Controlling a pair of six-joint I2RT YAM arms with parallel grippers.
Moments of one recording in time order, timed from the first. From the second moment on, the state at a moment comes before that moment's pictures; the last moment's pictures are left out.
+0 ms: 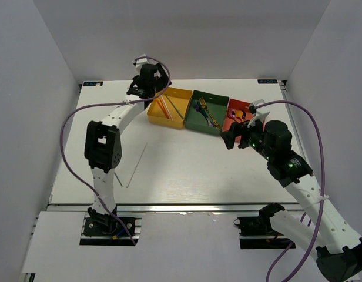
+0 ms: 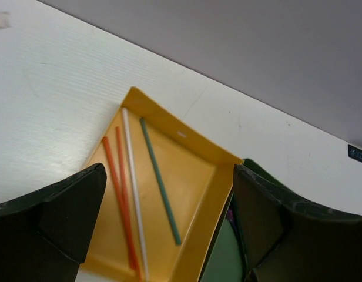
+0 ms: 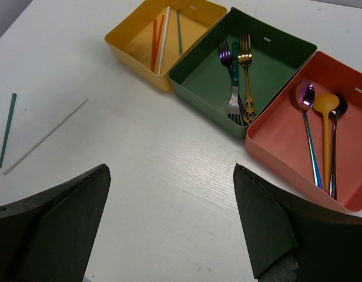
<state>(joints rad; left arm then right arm) -0.36 2.10 1.80 -0.12 -0.28 -0.64 0.47 0.82 0.87 -0.32 -0.09 0.15</state>
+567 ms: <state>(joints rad) -0.37 1.58 1.00 -0.60 -0.24 -0.48 0.47 0.81 0.85 -0.32 -0.19 0.15</state>
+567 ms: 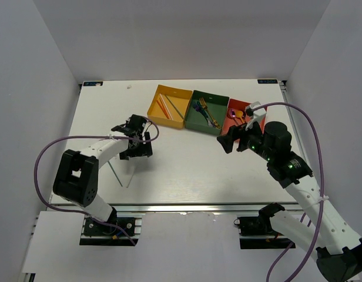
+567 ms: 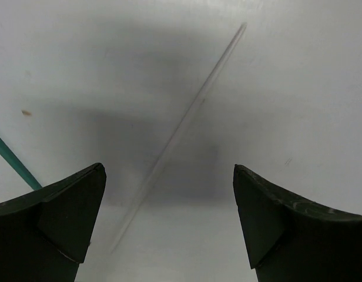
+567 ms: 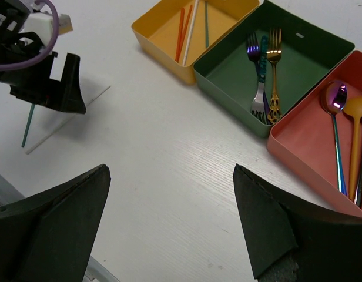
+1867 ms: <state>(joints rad) -0.58 1.68 0.93 -0.51 -0.20 -0.58 0.47 0.75 0.85 -0.32 -0.26 0.13</state>
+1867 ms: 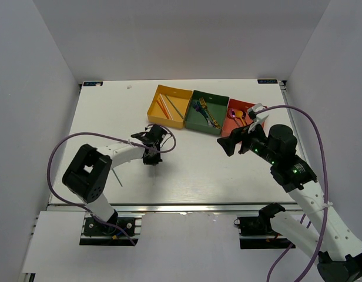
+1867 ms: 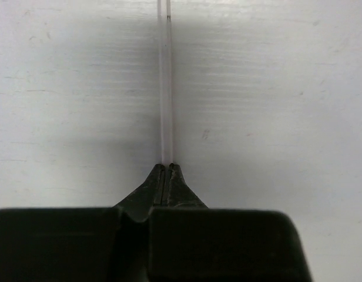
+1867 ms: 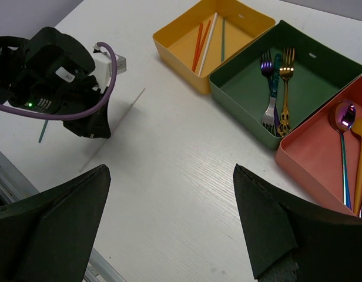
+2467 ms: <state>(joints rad) -0.66 1.36 1.17 -0.36 -0.29 -0.84 0.47 0.77 0.85 -0.32 -0.22 0.13</state>
